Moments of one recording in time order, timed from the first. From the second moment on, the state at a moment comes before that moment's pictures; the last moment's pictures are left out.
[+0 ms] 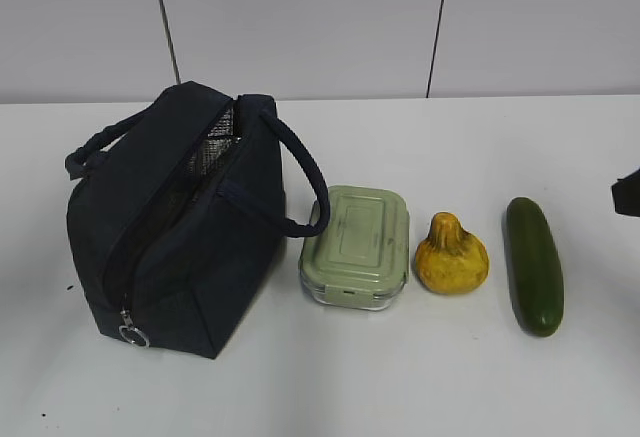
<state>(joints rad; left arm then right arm) -0.10 0.92 -0.74 -0.34 0.76 0.29 0.11 1.07 -0.75 0.05 0.63 -0.05</state>
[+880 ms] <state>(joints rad) -0.10 1.39 -1.01 -0.54 0.94 0.58 0.11 1.40 -1.01 0.06 0.63 -0.08</state>
